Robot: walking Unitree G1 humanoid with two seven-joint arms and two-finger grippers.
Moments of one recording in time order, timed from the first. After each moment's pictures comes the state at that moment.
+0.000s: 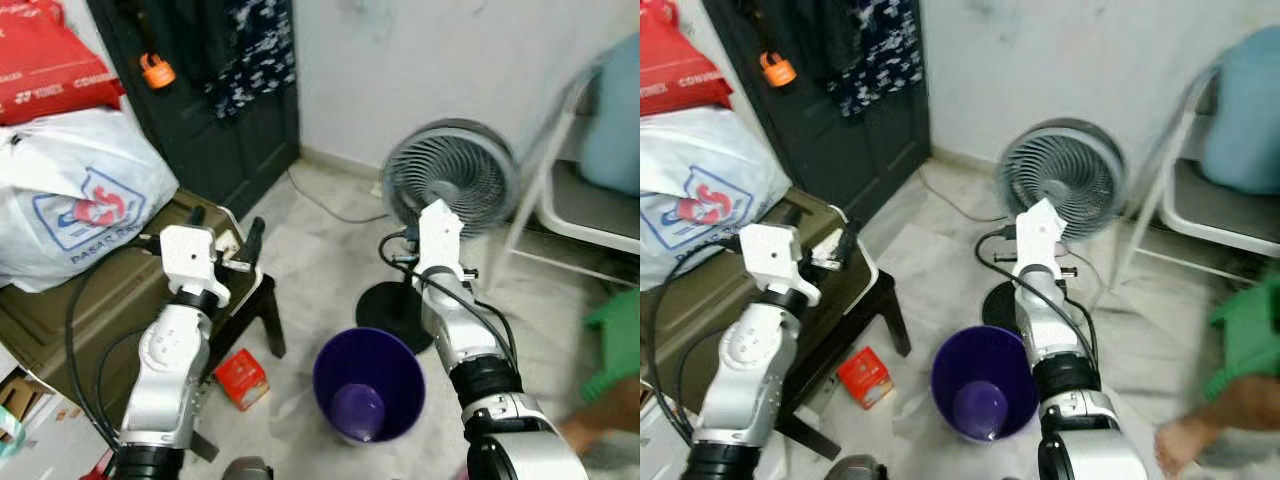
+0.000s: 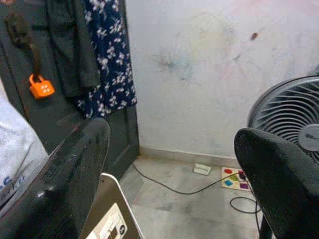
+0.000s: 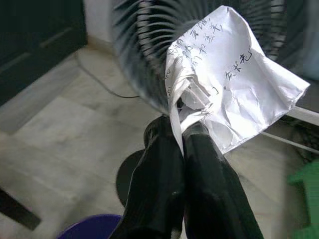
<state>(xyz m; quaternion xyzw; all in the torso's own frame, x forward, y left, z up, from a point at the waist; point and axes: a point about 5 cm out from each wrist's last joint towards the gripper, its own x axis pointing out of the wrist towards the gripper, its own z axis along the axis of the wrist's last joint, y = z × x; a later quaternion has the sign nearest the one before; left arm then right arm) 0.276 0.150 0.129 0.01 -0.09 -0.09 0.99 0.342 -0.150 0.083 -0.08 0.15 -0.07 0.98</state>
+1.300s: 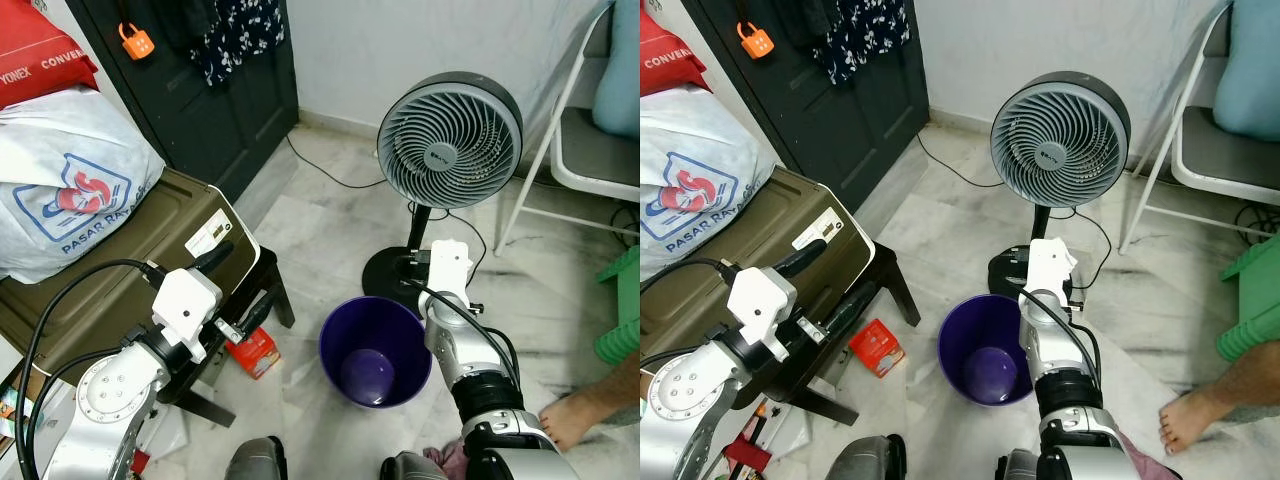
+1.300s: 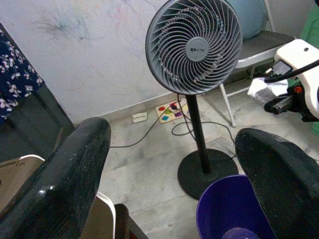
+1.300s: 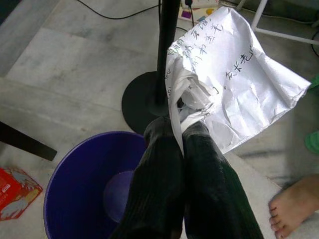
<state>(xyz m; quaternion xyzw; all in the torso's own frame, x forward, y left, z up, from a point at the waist) 0.220 0.160 0.136 0.12 -0.05 -0.31 0.94 0.322 -0.159 0.052 -0.03 0.24 -0.12 0.96</state>
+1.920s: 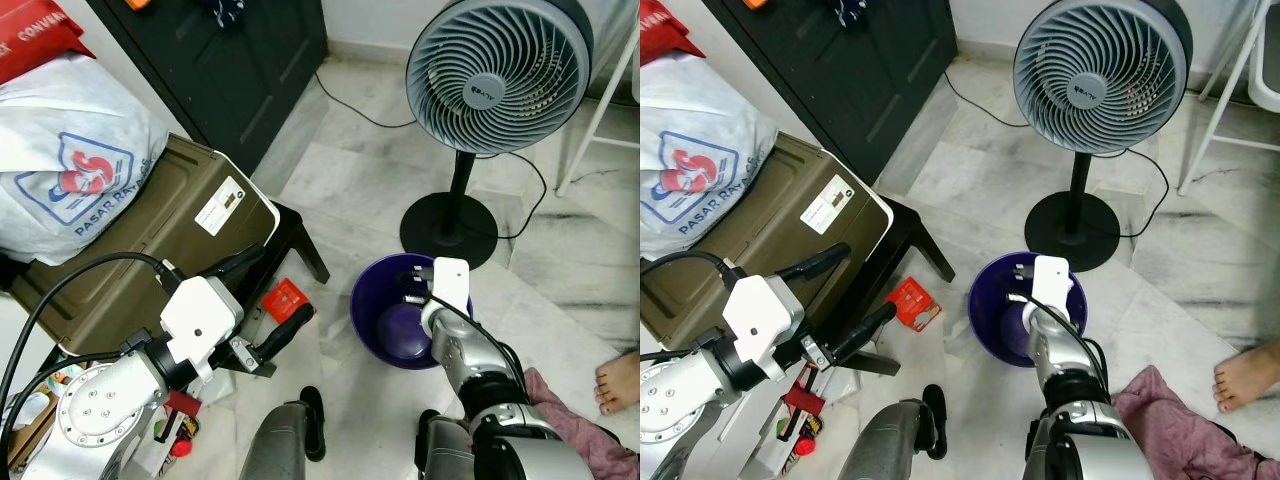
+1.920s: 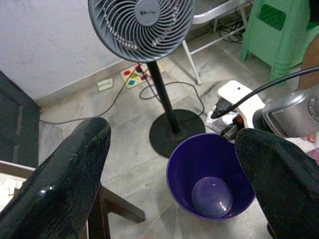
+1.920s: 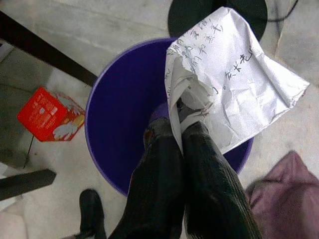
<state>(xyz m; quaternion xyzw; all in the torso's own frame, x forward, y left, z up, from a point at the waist) 0.190 0.138 0.175 0.15 -0.06 -0.39 0.91 0.317 -0.165 0.027 0.00 0.29 -0.08 0.95</state>
